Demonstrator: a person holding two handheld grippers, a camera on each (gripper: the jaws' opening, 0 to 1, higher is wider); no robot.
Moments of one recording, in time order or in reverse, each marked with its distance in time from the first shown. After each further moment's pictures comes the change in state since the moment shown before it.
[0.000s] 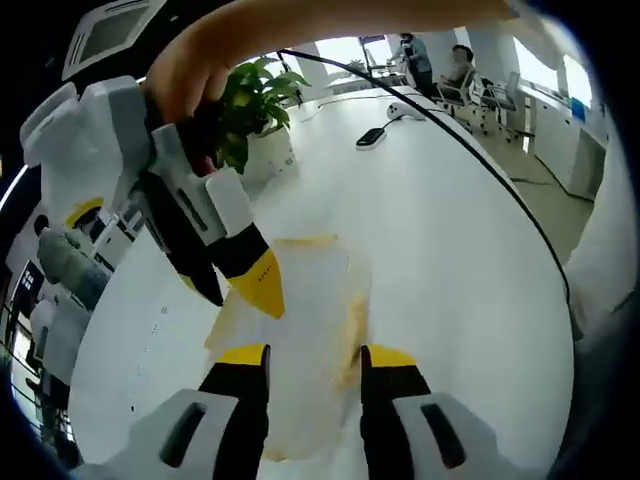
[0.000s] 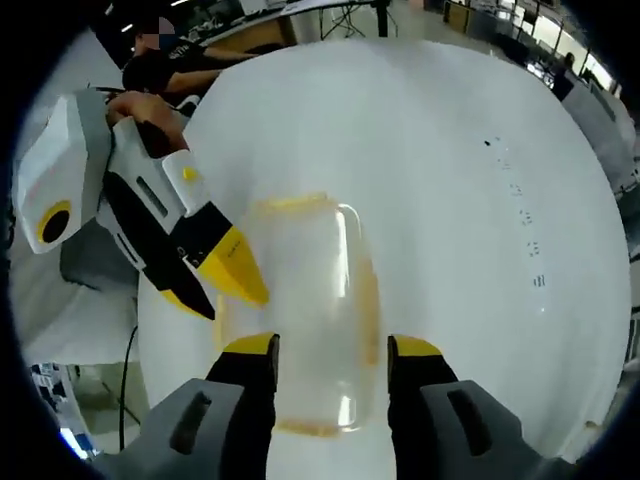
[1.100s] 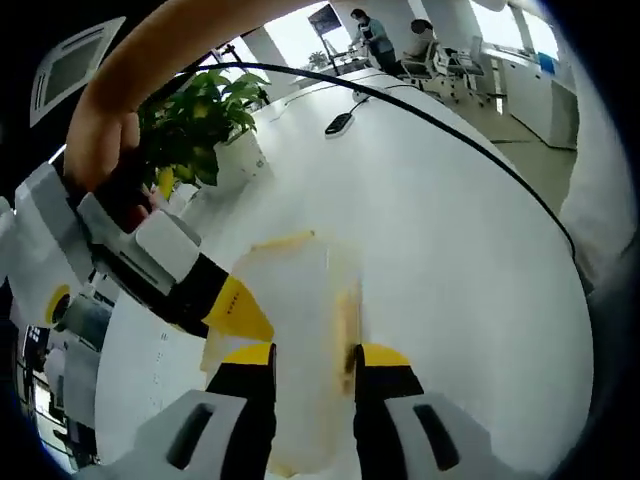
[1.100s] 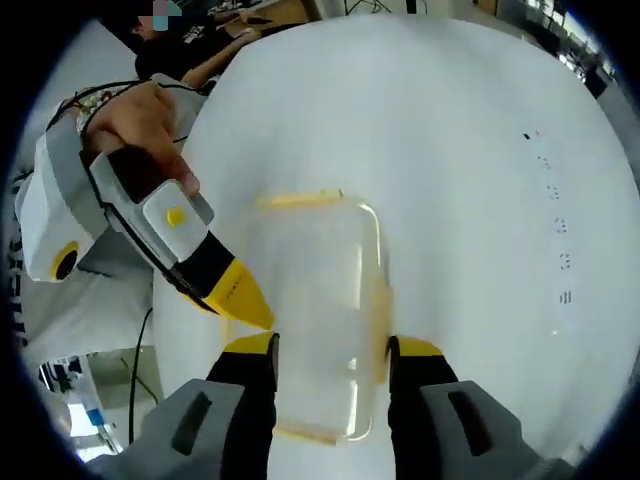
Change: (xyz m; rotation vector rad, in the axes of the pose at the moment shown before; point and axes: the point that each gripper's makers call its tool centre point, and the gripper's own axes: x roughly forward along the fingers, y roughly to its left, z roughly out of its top) left arm 0.008 -0.016 0.002 0.207 -0.008 -0.010; right arm 0.010 0.012 0.010 0.006 0.069 0.112
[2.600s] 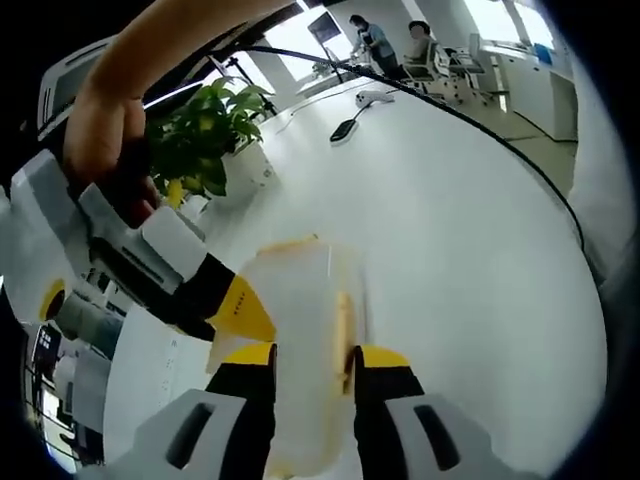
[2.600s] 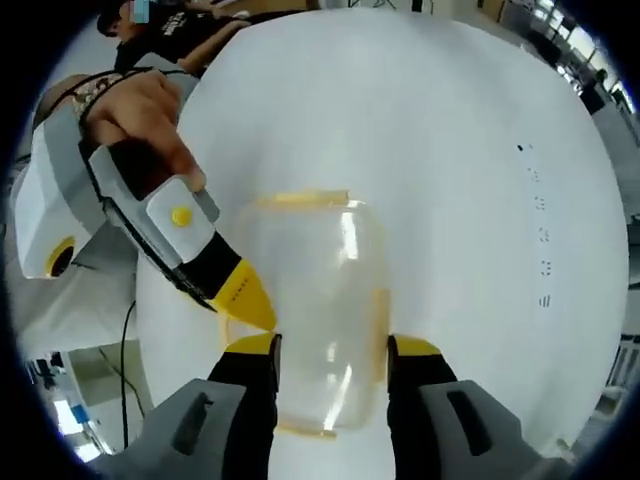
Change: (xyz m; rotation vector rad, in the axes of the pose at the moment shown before) left arm -0.001 0.003 -0.001 0.008 -0.057 0.062; right arm -0.005 0.013 -0.002 -0.023 0.011 -0.158
